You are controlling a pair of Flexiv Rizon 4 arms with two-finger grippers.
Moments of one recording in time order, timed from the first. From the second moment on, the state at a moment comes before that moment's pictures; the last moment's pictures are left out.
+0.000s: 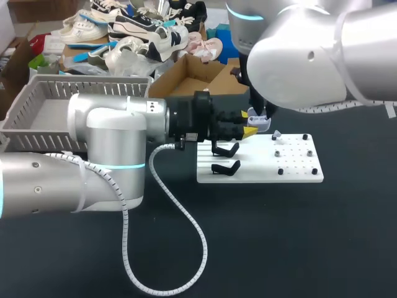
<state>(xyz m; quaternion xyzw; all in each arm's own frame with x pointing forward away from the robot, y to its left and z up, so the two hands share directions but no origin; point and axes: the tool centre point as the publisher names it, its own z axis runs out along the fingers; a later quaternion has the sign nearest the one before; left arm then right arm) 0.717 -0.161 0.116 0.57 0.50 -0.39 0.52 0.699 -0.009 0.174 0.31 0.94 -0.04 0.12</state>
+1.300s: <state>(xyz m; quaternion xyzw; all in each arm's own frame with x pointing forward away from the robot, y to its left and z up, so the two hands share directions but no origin) 0.717 -0.161 0.116 0.57 0.50 -0.39 0.52 0.705 -0.009 0.167 0.31 0.95 -0.04 0.11</state>
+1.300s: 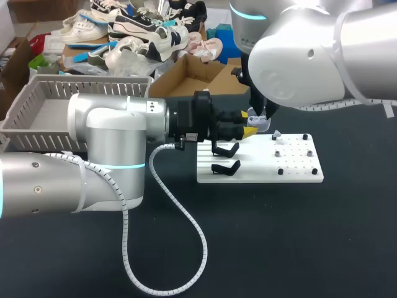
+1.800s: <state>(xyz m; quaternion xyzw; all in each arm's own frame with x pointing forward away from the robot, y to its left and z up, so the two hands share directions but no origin) 0.717 -0.160 0.116 0.57 0.50 -0.39 0.52 0.706 -0.009 0.160 0.31 0.95 -0.04 0.10</state>
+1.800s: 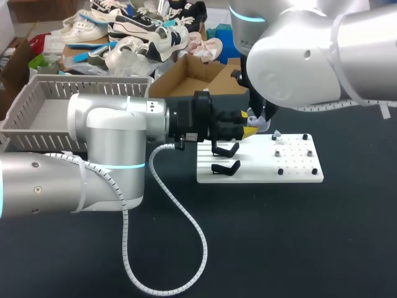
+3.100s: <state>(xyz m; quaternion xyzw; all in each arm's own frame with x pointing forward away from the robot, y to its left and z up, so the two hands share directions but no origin) 0.717 -0.161 0.116 0.57 0.50 -0.39 0.52 0.680 -0.026 0.183 0.28 0.95 -0.03 0.14</state>
